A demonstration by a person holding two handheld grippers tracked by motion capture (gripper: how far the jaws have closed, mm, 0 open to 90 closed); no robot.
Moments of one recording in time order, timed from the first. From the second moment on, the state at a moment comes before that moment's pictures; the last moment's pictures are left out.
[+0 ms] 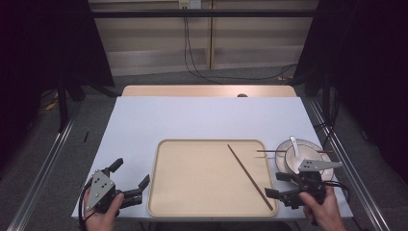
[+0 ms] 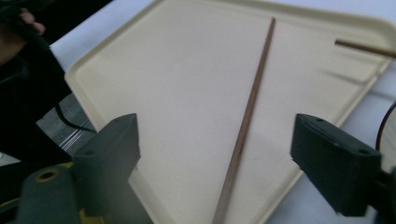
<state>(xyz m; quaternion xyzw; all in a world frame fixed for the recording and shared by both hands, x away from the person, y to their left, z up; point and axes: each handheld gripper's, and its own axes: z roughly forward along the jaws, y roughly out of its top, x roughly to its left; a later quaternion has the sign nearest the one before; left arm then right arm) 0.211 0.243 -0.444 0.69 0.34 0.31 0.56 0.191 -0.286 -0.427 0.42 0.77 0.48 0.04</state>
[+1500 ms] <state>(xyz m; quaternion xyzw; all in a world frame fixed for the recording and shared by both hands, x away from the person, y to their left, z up) 0.211 0.245 -0.444 0.69 0.34 0.32 0.56 0.315 -0.469 -0.402 0.32 0.87 0.36 0.14</state>
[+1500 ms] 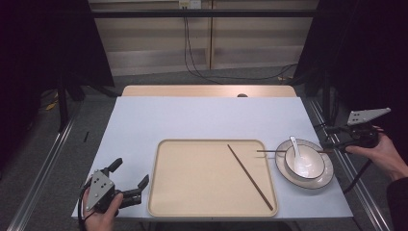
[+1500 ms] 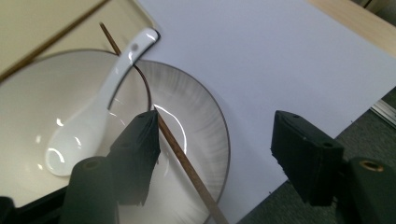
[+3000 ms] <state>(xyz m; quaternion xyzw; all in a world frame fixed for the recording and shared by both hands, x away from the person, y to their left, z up) 0.210 0.246 -0.444 0.69 0.33 0.32 0.56 0.332 -0.429 -0.443 0.17 0.95 0.26 0.07</state>
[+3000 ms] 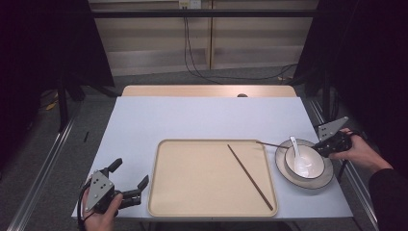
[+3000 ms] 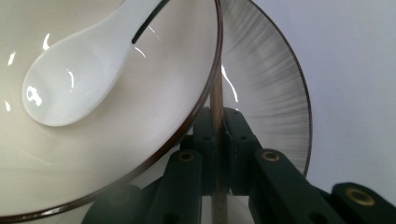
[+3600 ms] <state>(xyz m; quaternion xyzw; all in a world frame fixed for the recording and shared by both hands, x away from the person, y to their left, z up) 0.210 0.246 -0.444 0.68 0.34 0.32 0.56 0.329 -0.442 -0.421 0.23 0.92 0.30 0.09</state>
